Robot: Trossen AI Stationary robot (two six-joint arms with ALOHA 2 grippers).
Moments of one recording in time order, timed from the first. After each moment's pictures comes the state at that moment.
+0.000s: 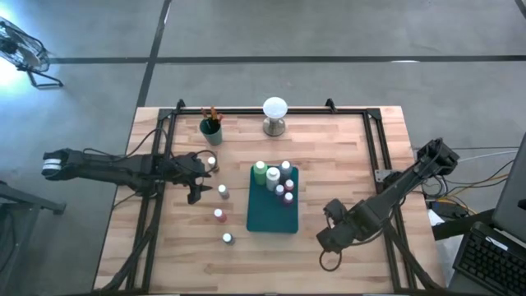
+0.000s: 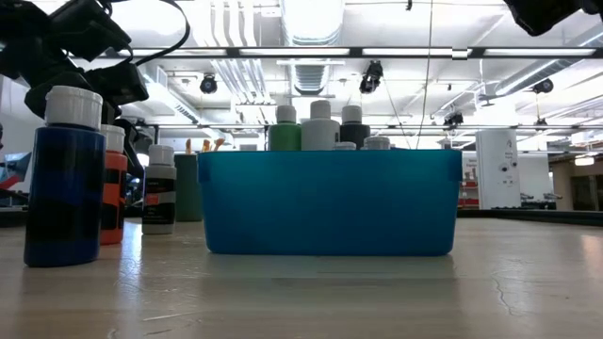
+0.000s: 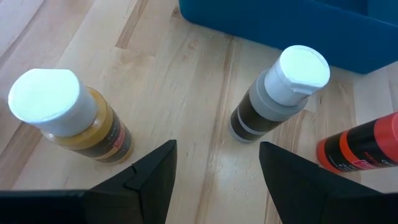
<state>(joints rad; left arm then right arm) 0.05 0.69 0.34 -0.41 -0.03 -0.20 0.64 1.56 1.20 -1.11 0.05 1.65</state>
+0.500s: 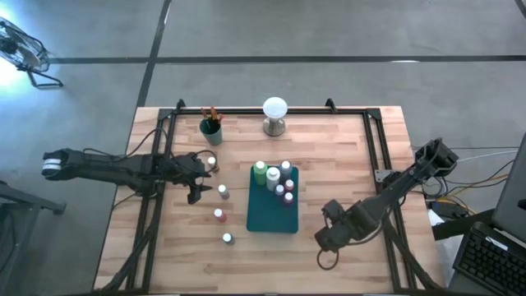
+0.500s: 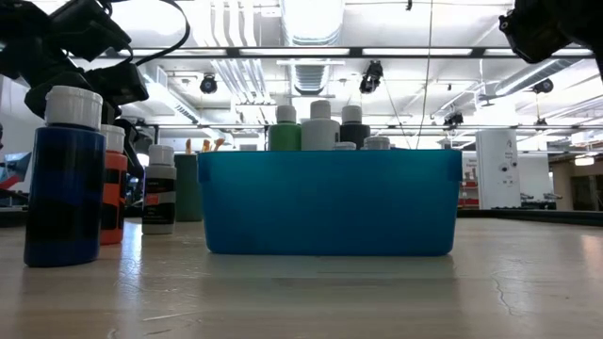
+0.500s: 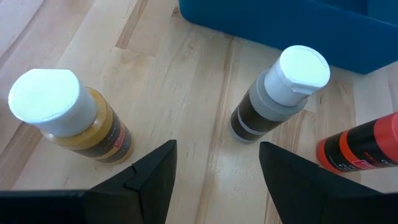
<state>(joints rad) 0.05 0.69 0.34 -0.41 -0.03 -0.20 0.64 1.57 1.11 -1.00 0.05 1.65</state>
